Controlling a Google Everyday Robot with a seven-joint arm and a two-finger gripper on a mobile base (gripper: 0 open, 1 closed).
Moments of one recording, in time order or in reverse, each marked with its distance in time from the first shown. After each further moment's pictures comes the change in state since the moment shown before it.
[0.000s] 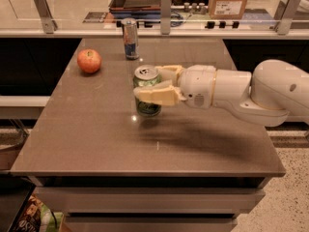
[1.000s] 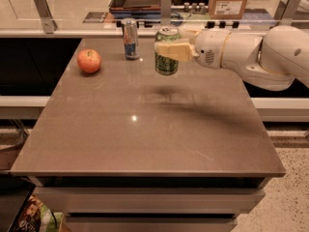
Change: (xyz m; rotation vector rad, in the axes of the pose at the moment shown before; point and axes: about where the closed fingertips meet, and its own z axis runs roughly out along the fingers) arm -0.036 -0.130 -0.020 0.223 -0.024 0.039
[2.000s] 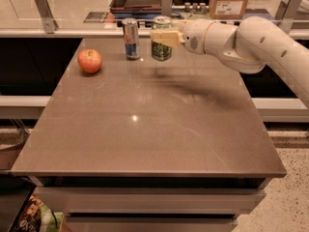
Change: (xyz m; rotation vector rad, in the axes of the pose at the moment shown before) arm 0.008 -0.077 0.063 0.079 0.000 0.004
